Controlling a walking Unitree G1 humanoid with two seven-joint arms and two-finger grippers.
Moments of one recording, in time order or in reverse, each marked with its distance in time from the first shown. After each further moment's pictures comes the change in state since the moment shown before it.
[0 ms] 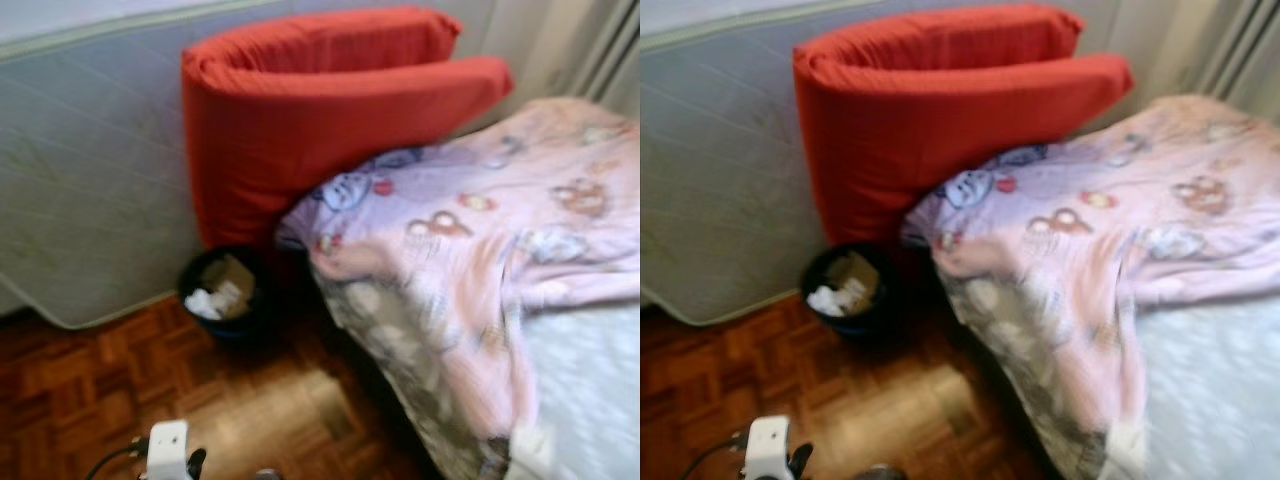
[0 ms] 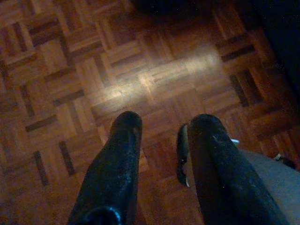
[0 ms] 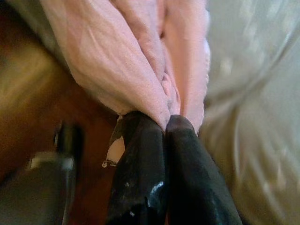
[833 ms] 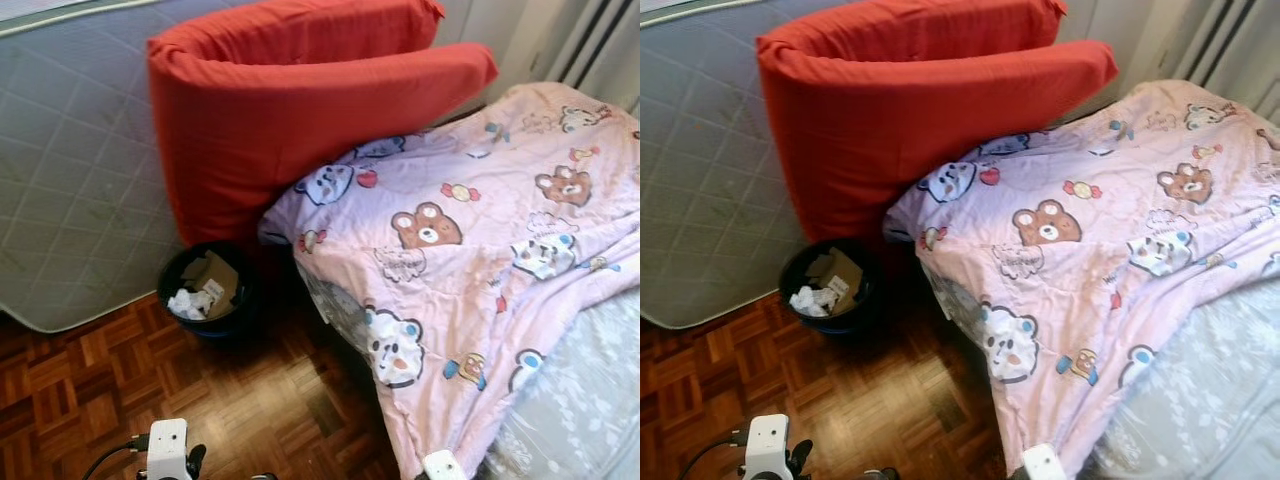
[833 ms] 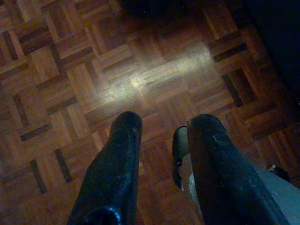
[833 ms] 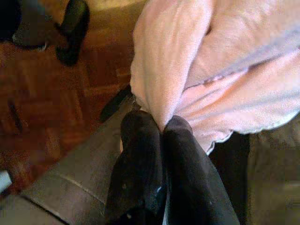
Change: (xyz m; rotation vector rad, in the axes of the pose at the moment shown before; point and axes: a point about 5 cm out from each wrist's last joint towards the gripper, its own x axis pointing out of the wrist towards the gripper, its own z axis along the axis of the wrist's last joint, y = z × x) left arm 0.002 -0.001 0.004 0.006 -0.010 -0.005; right arm -0.017 0.054 -0.033 -0.533 0.192 0.583
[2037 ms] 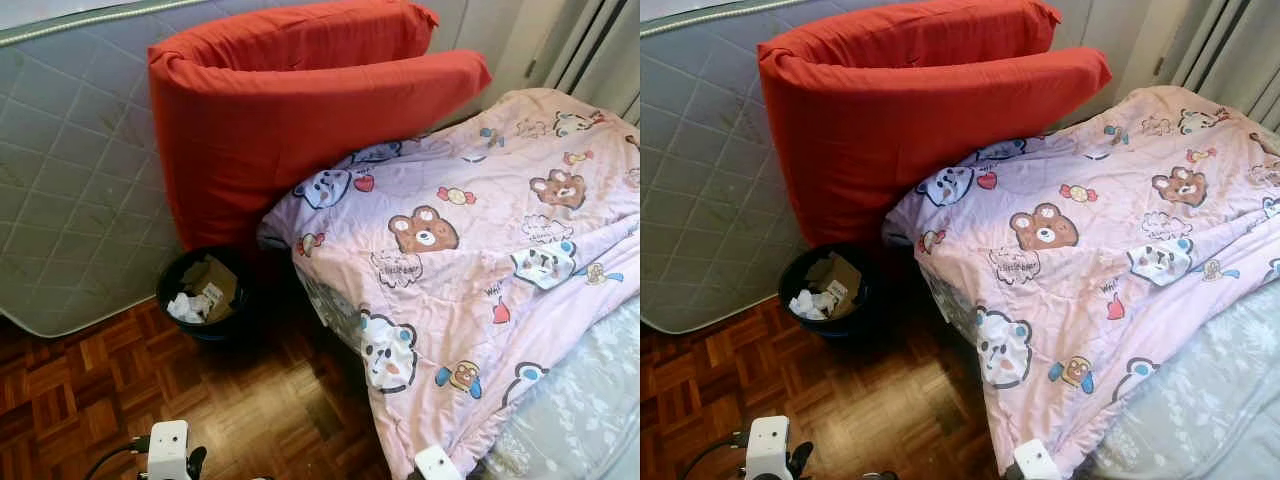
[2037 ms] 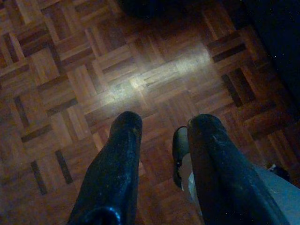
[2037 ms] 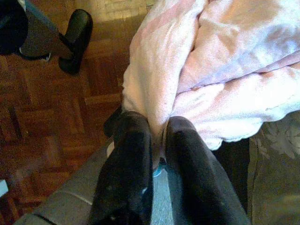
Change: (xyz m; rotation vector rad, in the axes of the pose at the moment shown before) left arm -0.001 0.000 -0.002 0.004 0.007 0.000; right arm 0.000 -0.001 0.014 0.006 -0.049 -0.012
